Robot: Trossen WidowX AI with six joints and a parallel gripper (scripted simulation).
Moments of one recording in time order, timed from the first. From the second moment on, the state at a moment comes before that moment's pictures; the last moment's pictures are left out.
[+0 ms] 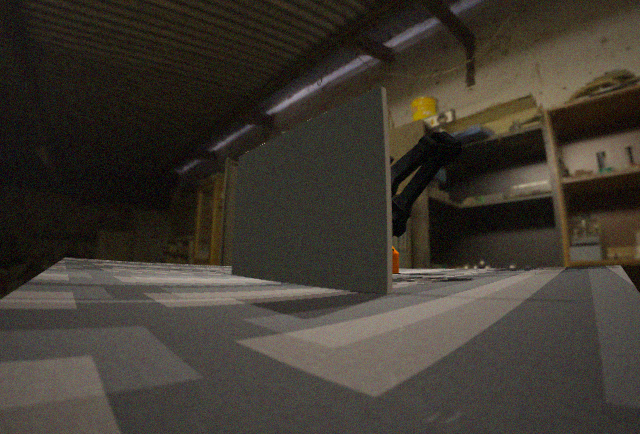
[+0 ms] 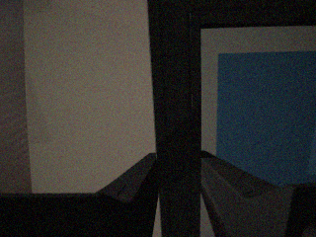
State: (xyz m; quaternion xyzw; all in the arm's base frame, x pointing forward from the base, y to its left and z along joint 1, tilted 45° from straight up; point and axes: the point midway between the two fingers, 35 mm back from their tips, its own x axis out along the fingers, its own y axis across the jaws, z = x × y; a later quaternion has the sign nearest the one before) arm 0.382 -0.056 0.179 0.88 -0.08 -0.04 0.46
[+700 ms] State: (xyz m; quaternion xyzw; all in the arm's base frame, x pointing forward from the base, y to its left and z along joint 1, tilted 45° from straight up) arm 0.382 -0.056 0.178 0.88 -0.08 -0.04 0.46
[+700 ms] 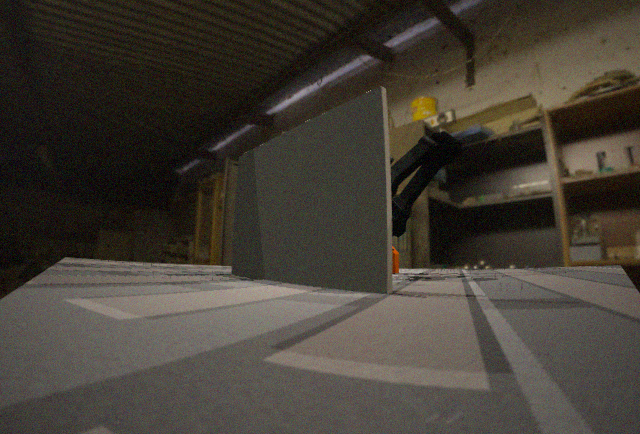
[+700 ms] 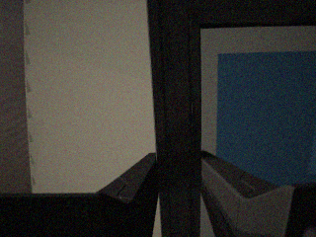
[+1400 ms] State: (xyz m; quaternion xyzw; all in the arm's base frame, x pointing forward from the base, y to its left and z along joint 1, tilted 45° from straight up) arm 0.382 -0.056 0.178 0.91 -0.08 -0.03 0.40
